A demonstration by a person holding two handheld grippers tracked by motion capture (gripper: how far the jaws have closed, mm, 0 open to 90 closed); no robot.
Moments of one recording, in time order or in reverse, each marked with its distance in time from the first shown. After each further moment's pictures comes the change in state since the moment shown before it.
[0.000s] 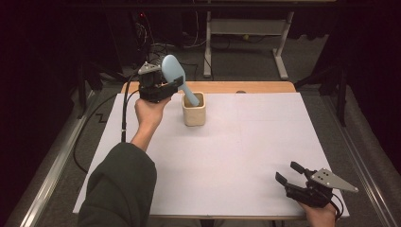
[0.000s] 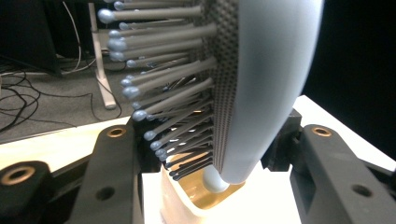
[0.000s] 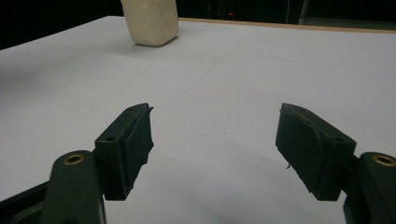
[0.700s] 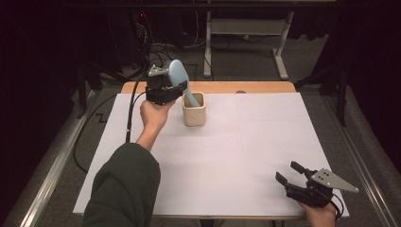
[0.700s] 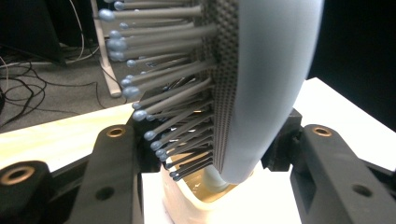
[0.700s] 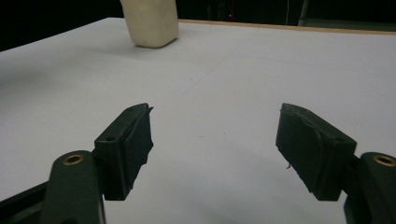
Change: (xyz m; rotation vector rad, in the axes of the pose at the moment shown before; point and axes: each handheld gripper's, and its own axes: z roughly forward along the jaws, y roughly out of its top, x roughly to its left) left arm -0.005 -0.008 0.019 0.063 0.023 0.021; right arm 0.000 0.000 0.000 -0.007 0.001 0.001
